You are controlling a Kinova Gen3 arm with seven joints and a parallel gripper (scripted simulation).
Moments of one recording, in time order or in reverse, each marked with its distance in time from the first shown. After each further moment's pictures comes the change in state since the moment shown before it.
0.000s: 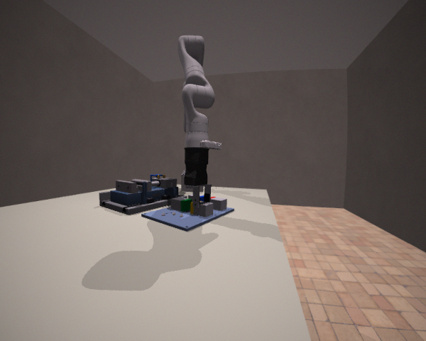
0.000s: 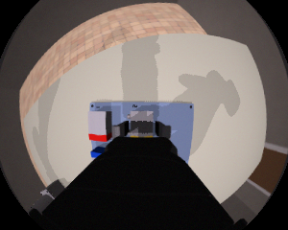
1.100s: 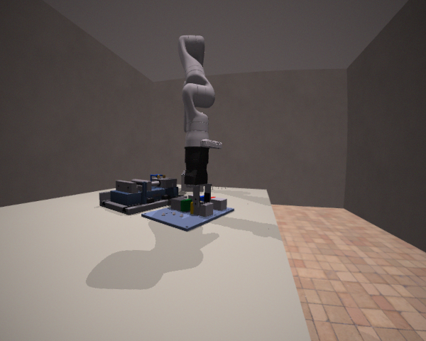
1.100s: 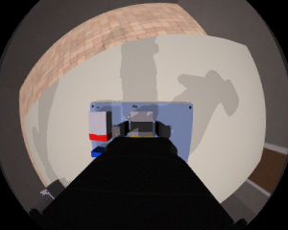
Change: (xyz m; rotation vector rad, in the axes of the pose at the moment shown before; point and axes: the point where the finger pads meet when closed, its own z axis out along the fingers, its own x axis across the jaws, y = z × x) arm 0.000 -0.001 -0.002 0.001 0.004 -0.002
